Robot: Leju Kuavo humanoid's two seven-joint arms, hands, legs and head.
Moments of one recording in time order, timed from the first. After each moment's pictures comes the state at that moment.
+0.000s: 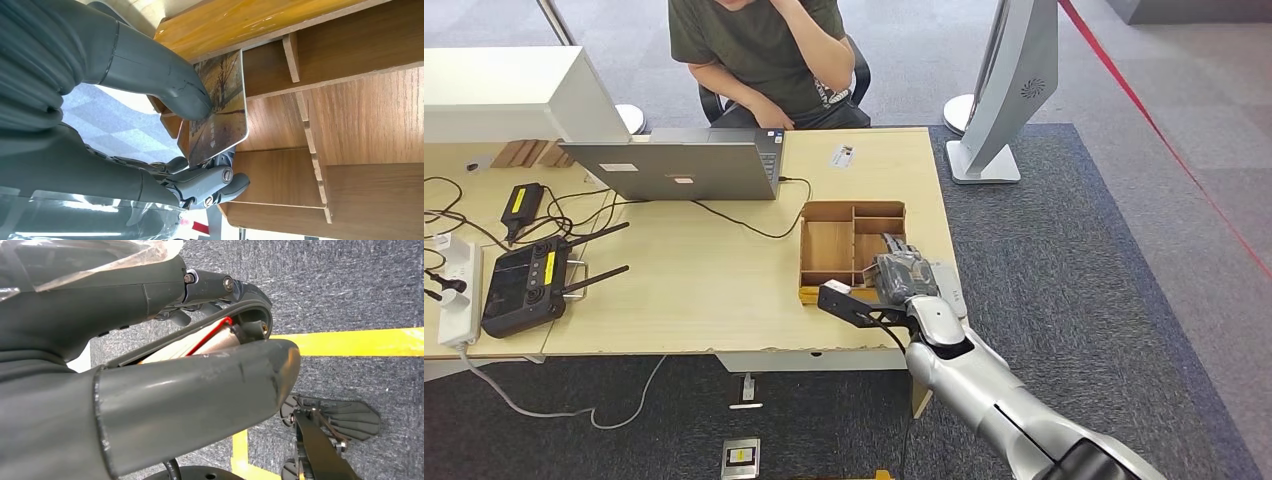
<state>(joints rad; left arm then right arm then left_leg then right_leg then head) -0.12 0.12 -1.09 -0.20 0.98 0.20 0.00 -0.61 -0.04 0.73 -0.79 0.91 -0.21 0.39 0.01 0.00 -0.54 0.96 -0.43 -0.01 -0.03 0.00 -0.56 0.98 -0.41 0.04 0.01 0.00</state>
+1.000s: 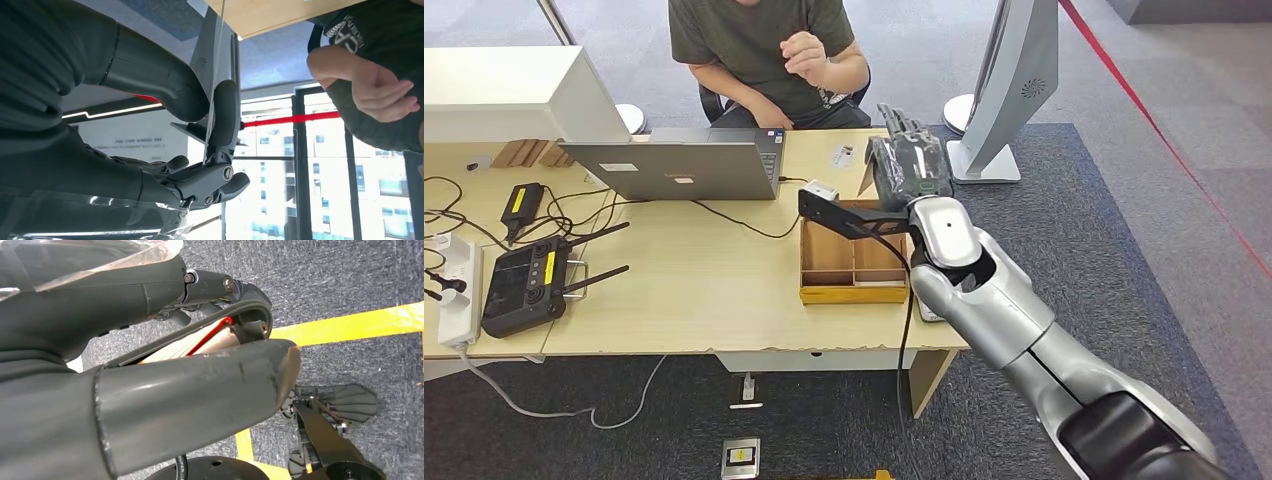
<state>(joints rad) -0.12 0.13 -1.10 -0.20 0.89 0.13 -0.02 -0.82 -0.12 0.73 -1.22 1.05 0.00 0.56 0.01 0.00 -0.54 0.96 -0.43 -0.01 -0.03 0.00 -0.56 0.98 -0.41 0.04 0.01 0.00</state>
